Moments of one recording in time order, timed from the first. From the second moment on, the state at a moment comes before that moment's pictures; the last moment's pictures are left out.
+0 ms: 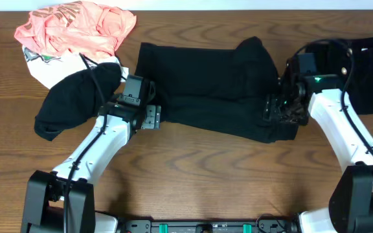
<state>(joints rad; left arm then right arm) -0.27 1.55 0.91 -0.51 -0.12 -0.14 0.09 1.64 1.19 -0.98 -0.09 0.28</state>
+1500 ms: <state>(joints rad) -0.25 1.76 0.91 -0.38 -0.11 0.00 0.19 1.64 0.98 -0.79 -0.07 0.28</state>
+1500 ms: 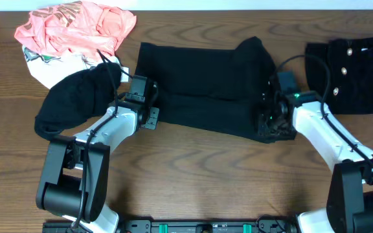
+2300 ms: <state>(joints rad) -0.25 1.76 0.92 -0.44 -0.17 0.00 0.10 1.64 0.90 -0.67 0.00 0.25</state>
